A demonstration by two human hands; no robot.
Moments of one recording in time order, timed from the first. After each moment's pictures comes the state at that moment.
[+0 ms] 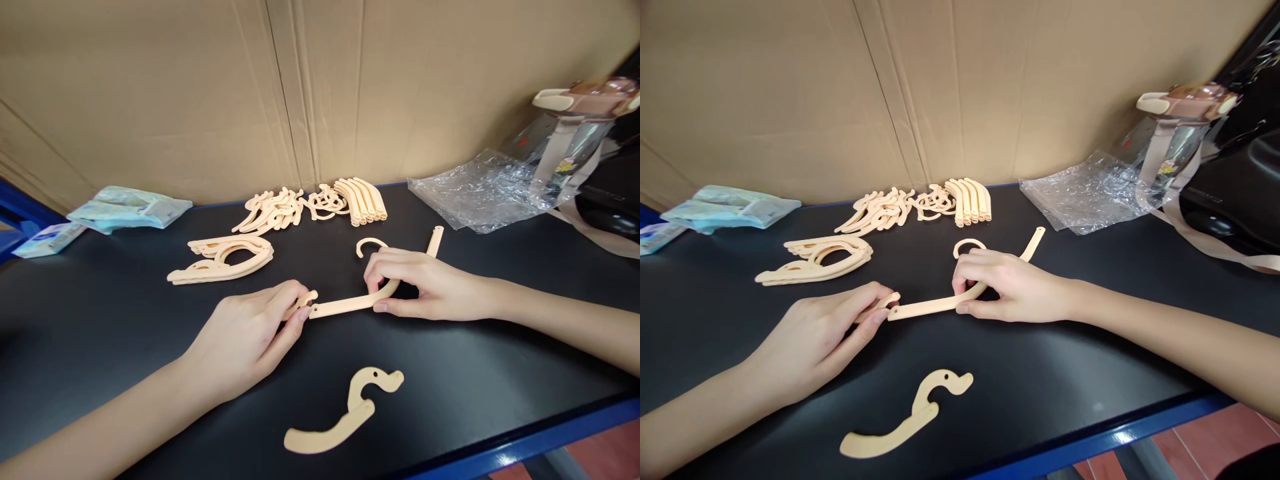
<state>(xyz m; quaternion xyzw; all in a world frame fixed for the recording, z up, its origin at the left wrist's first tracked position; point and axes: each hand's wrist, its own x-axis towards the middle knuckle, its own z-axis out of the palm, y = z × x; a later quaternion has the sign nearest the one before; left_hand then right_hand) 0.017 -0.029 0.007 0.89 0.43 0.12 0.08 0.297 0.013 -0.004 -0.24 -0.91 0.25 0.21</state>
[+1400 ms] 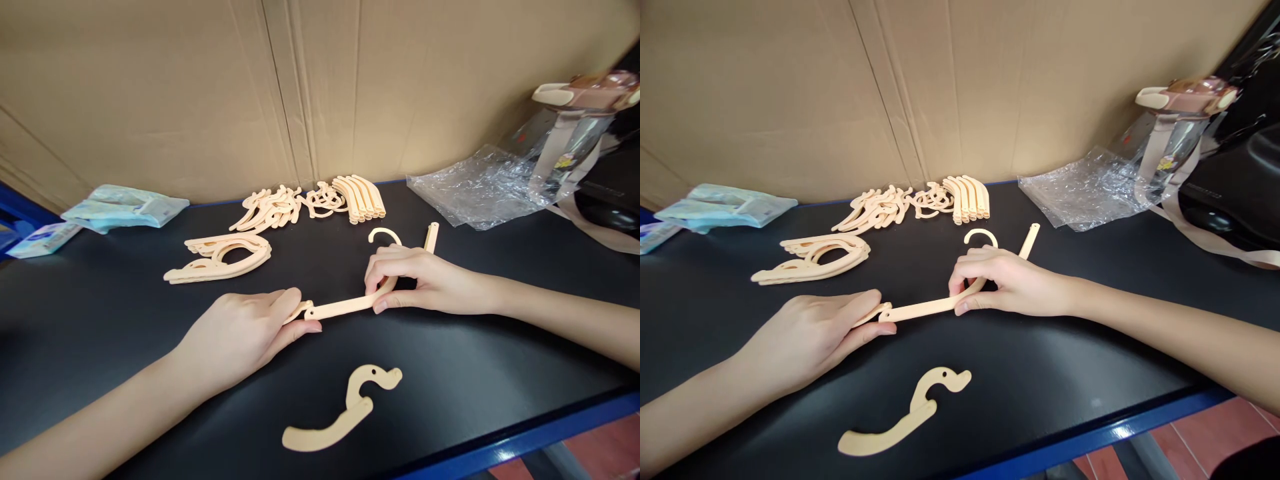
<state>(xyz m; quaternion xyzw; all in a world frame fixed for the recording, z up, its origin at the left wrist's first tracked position) 0.009 -0.018 -0.004 0.93 0.31 0.14 -0.13 0.298 0.015 -0.003 -0.24 -0.89 0.32 0.21</state>
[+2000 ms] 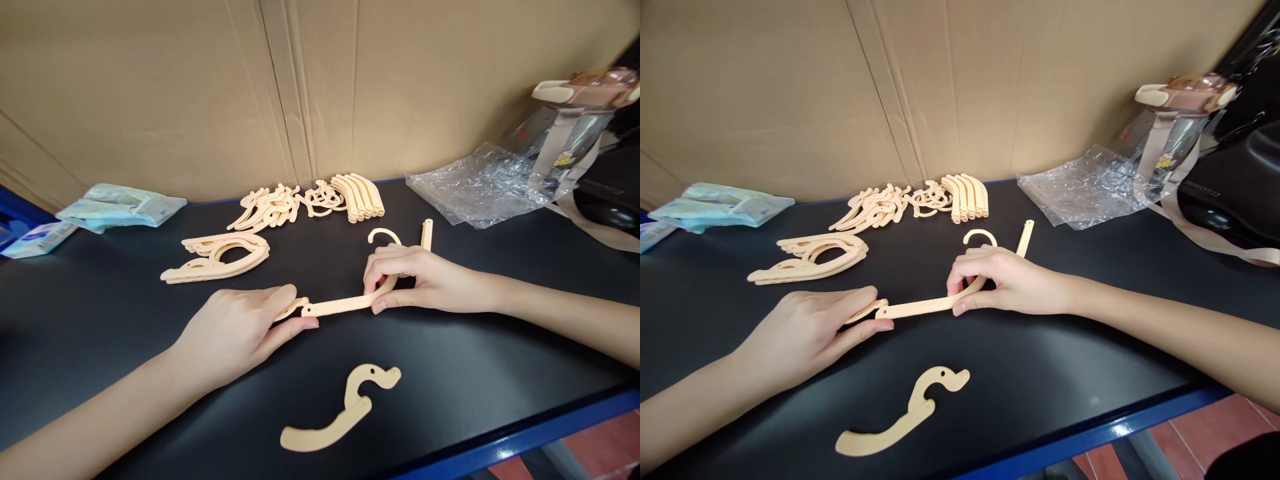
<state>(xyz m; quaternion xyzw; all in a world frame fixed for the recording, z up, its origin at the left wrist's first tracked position) 0.006 -0.014 -0.007 0.93 0.33 0.15 -0.09 0.297 0.015 -0.002 -0.25 -0.88 0.33 0.21</state>
